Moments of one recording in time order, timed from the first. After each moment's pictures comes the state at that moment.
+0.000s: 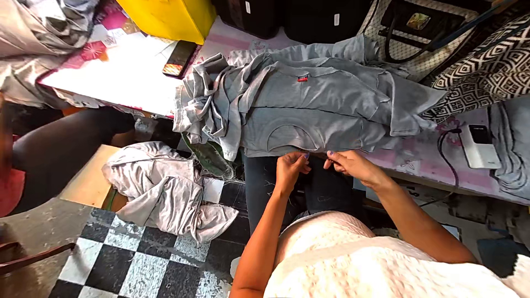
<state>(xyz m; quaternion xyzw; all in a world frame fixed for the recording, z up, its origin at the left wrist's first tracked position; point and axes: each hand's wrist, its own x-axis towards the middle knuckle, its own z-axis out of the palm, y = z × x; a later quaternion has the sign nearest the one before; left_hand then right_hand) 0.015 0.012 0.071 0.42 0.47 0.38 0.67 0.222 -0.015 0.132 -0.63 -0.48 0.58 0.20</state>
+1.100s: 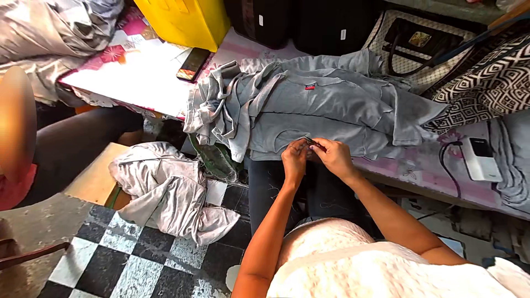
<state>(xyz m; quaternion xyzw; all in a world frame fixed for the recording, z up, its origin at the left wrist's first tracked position) 0.034 0.039 0.066 0.55 0.52 0.48 0.44 0.171 0.023 0.105 -0.65 -0.68 0.19 0.27</state>
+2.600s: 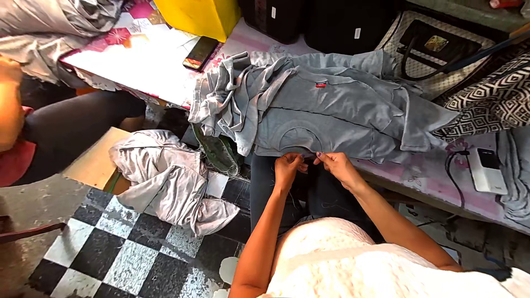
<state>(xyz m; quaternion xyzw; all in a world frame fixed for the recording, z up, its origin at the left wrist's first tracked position) -0.009 0.021 0.045 0.37 0.50 0.45 0.64 0.173 0.008 0.087 -0.66 -0.51 0.48 0.27</state>
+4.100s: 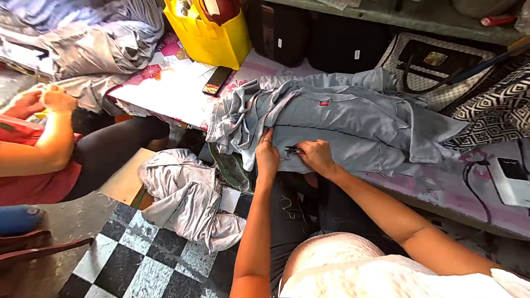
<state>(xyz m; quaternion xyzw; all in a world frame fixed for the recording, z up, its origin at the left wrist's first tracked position) -0.072 0.100 0.095 0.67 0.62 0.37 0.19 0.110 0.090 0.086 -0.55 -0.80 0.09 0.22</state>
